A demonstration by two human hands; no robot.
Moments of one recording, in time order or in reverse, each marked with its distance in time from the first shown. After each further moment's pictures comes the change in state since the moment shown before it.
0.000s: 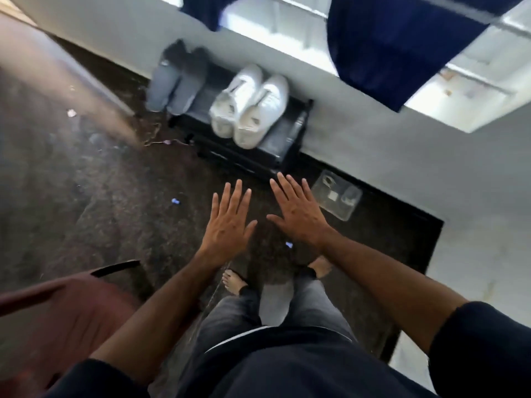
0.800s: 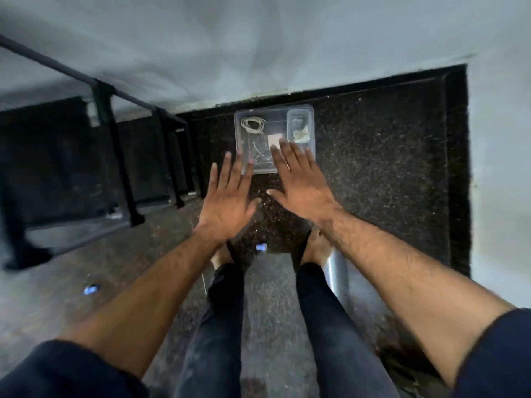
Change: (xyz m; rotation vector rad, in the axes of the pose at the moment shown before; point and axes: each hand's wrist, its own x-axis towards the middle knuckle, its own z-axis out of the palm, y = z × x) left_hand 0.348 0.144 0.376 0.356 -0.293 0.568; right_hand 0.057 0.344 0.352 0.296 0.063 0.579
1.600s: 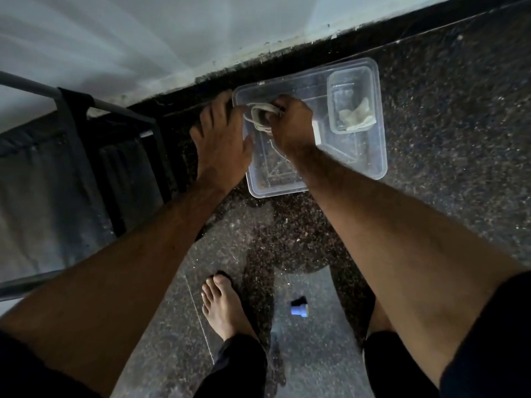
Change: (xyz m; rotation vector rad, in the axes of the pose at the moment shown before) left_hand 0.226 -0.103 0.170 -0.067 0.228 -0.184; right_hand 0.270 0.032 0.197 0.897 0.370 0.517
